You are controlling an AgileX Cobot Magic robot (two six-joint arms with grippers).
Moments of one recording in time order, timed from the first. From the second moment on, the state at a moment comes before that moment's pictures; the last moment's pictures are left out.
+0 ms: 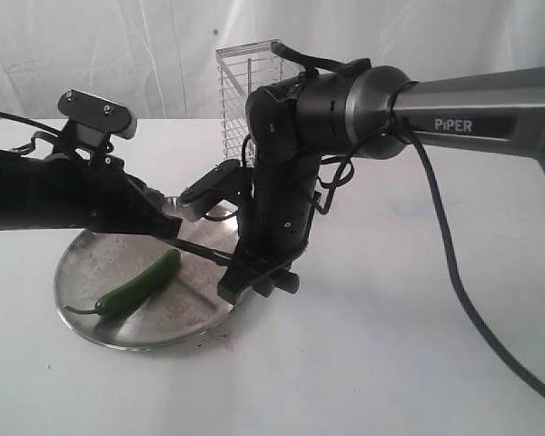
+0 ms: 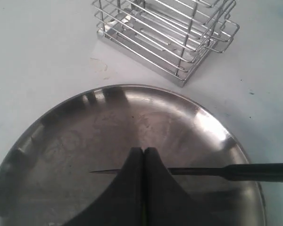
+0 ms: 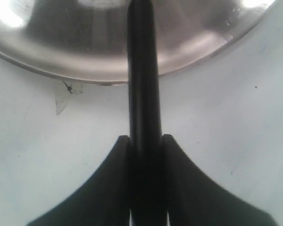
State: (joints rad) left arm -0.34 1.51 -0.80 -1.79 0.07 1.86; right arm 0.70 2.04 -1.55 0.06 1.01 -0.34
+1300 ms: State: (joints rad) left arm -0.14 1.69 -0.83 -1.78 0.29 1.71; right arm 0.72 2.08 -1.55 0.05 1.02 -0.33
